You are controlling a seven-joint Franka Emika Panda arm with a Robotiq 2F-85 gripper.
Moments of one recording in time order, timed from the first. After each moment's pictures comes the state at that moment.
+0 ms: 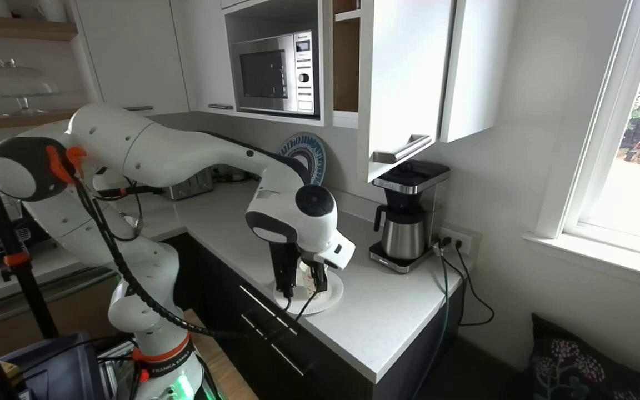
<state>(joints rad) -0.46 -0.47 -0.32 -2.55 0.47 2.01 -0.51</state>
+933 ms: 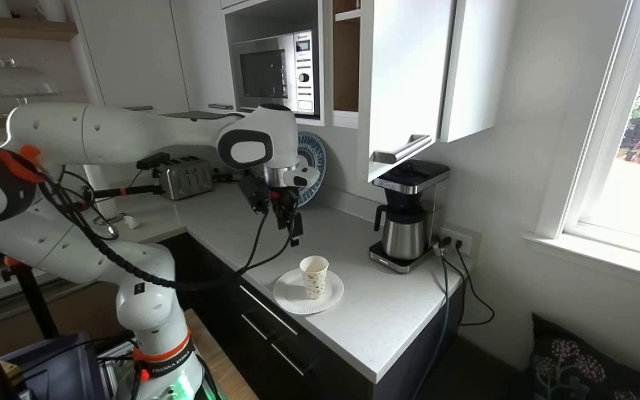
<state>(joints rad) -0.29 -0.76 -0.10 -2.47 0.00 1.78 -0.14</state>
